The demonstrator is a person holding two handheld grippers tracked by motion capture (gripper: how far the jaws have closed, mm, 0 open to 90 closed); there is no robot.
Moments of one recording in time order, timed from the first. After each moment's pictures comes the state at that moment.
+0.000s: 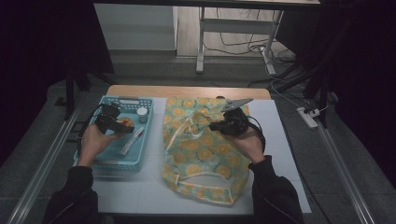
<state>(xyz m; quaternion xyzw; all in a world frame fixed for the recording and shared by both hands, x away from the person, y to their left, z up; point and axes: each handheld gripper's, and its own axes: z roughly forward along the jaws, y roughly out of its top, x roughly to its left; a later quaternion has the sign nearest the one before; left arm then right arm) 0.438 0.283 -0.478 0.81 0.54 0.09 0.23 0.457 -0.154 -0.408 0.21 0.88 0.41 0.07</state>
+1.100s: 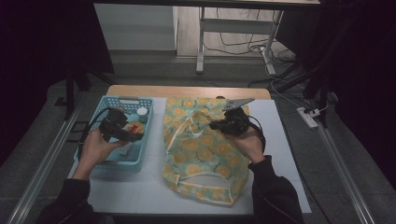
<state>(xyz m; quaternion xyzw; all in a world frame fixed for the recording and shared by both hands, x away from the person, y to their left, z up) 0.397 0.242 -0.443 0.84 0.45 0.09 0.28 0.457 -0.155 -0.406 0.21 0.88 0.42 0.08</state>
